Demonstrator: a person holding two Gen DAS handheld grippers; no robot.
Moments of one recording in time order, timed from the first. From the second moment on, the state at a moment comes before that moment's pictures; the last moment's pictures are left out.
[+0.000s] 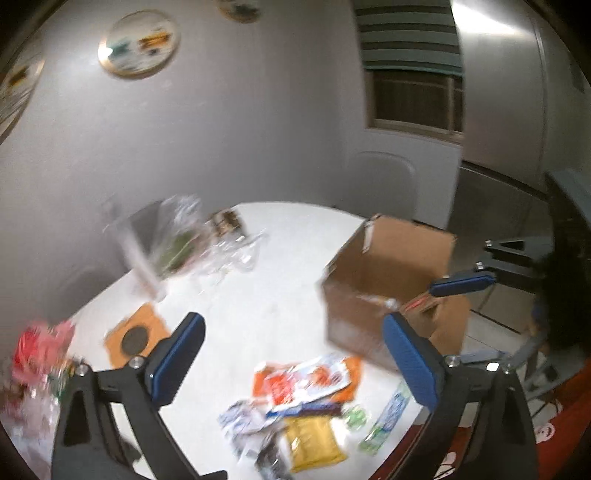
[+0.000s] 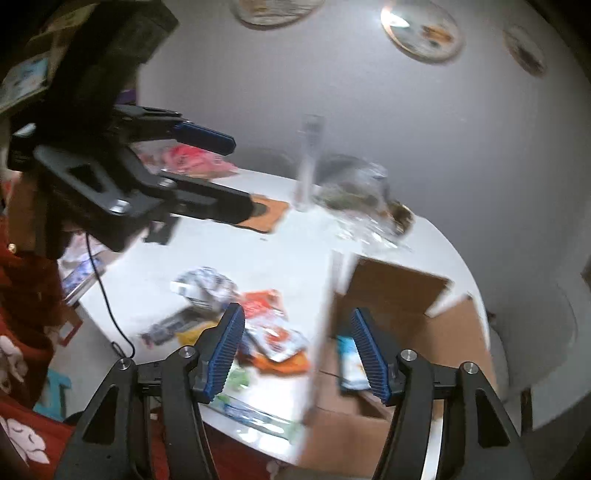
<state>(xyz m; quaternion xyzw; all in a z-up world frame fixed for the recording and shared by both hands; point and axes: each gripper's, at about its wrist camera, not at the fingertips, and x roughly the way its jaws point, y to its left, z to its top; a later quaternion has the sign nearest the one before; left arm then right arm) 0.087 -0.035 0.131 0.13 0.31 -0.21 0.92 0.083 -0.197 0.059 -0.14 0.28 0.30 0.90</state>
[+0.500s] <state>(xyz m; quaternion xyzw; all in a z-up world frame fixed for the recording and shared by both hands) 0.111 0.064 -0.033 -0.03 0.42 -0.14 0.89 0.105 -0.089 -0.053 -0.15 0.36 0.36 0.85</state>
